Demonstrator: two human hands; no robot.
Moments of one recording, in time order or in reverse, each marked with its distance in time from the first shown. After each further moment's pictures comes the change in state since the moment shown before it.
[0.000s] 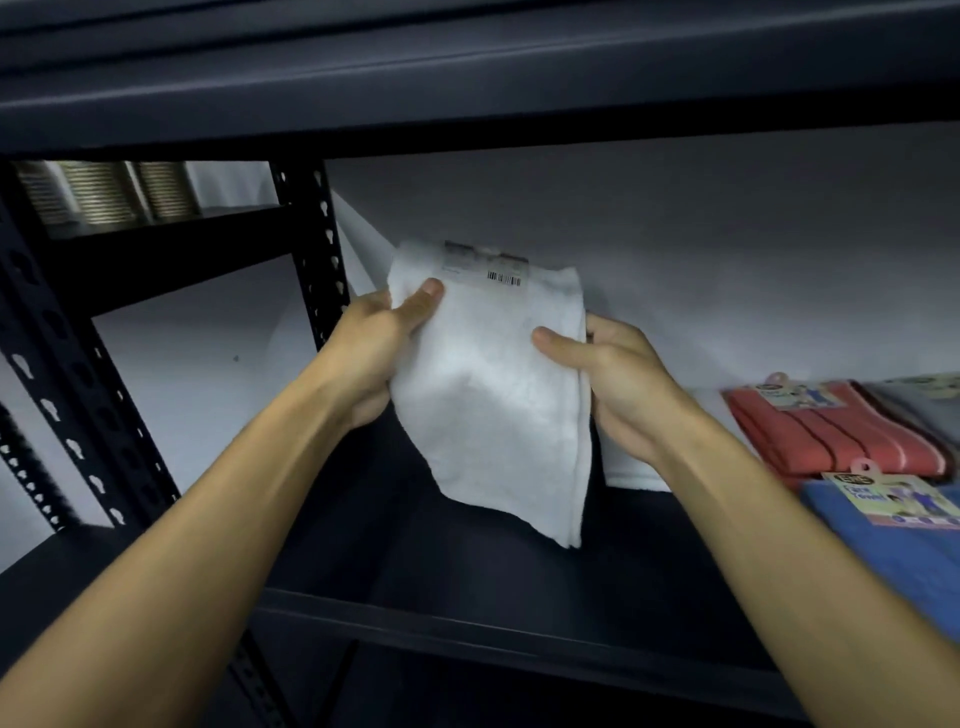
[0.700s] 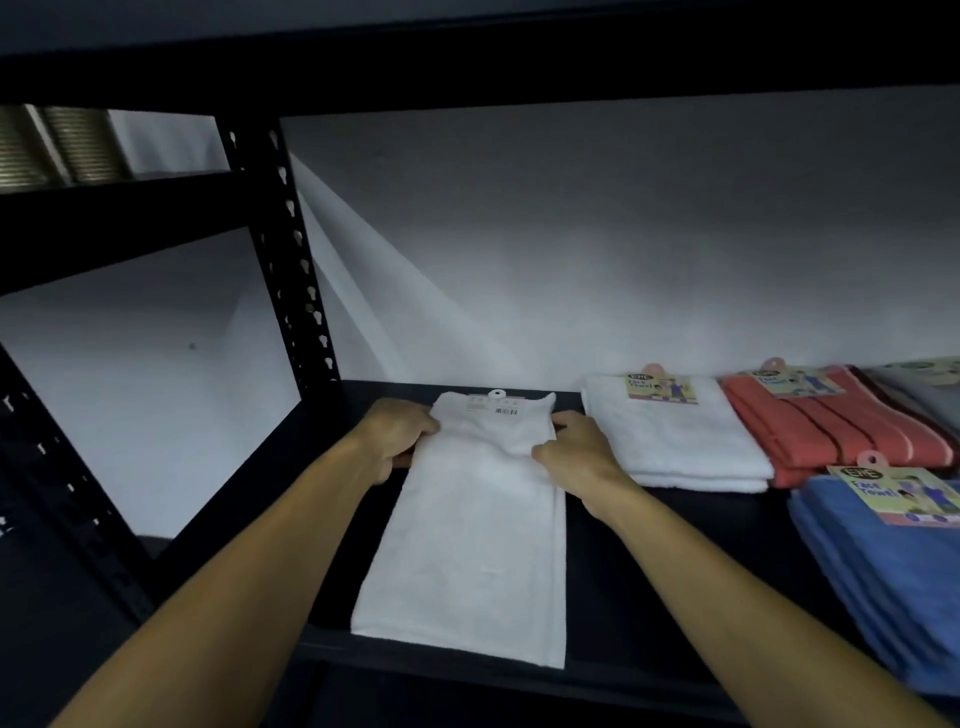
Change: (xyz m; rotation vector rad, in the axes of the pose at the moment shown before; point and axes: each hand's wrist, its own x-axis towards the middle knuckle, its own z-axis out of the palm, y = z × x) left_hand 0.067 -0.145 -0.020 0.379 0.087 -0.492; right_hand 0.050 0.141 -0.032 -0.592 0.239 0.328
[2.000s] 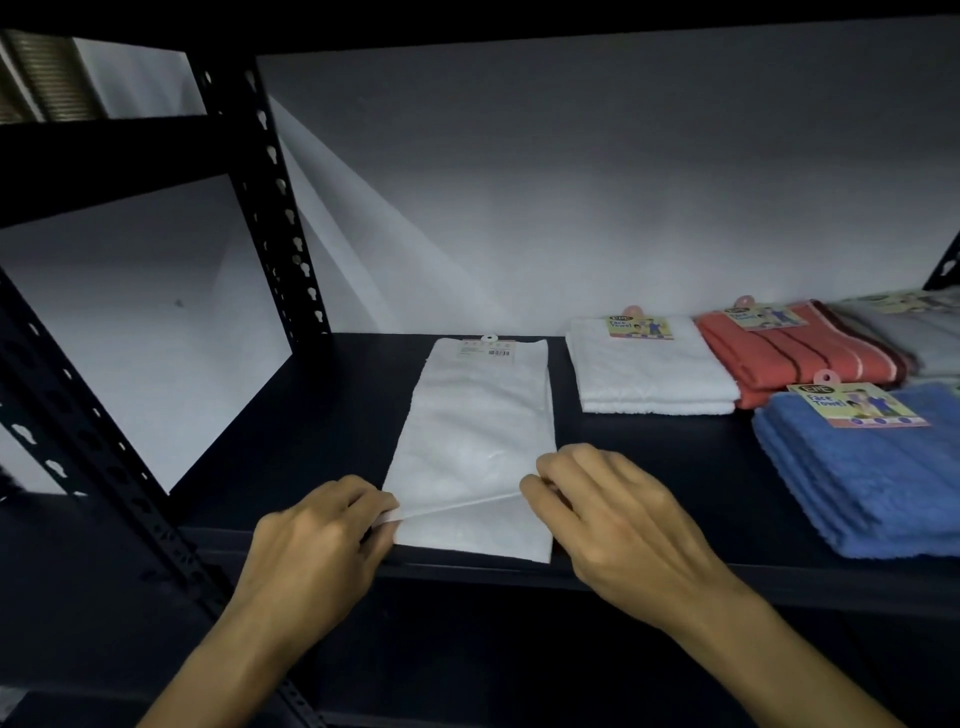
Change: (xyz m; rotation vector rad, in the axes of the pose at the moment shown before) left_hand -0.162 -0.112 -0.043 1.007 0.303 0.982; right_hand -0.167 0.031 -0.027 -1.068 0.305 -1.241
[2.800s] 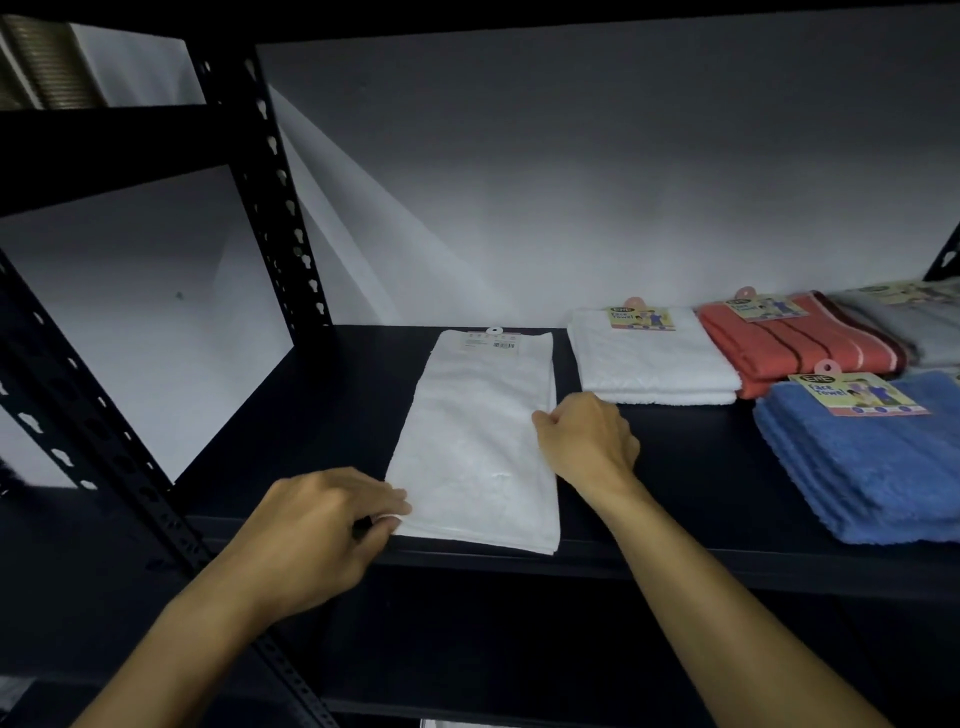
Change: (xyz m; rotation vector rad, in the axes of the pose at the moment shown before) left_hand 0.007 -0.023 -0.010 -0.156 -0.224 0.072; right_hand 0.058 0.025 0.067 0.451 -0.461 1.214
